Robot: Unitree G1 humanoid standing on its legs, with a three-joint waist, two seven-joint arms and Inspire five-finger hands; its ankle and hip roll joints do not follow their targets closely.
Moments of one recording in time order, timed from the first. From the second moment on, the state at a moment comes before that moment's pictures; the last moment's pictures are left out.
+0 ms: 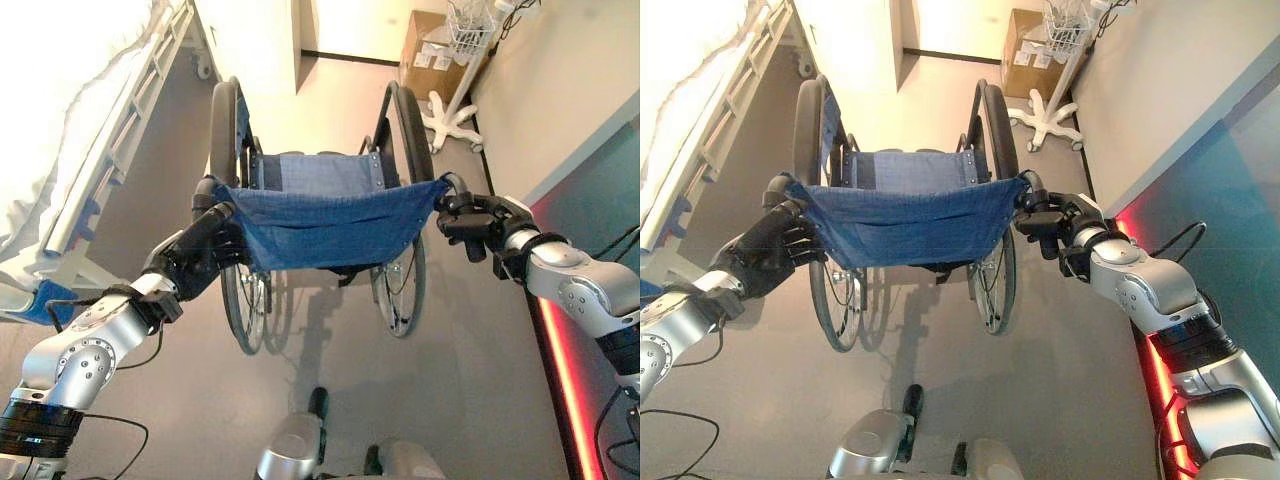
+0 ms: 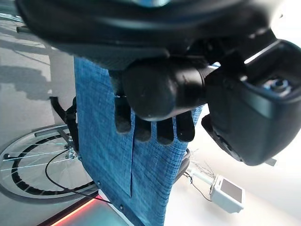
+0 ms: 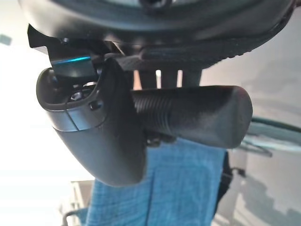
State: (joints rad) left arm -0.11 0.96 0.06 -0.07 -1.18 0.40 -0.02; right arm -0.61 -0.89 0.33 0.02 0.87 0.60 -0.28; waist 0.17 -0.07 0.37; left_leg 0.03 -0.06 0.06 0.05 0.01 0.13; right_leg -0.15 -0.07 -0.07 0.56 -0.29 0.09
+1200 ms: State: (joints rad) left arm 0.00 0.91 0.10 -0.15 -1.18 0.38 0.02; right arm -0.70 -0.91 0.40 0.07 0.87 0.61 -0.25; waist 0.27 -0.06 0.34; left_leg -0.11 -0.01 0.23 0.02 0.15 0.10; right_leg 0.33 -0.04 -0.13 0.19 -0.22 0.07
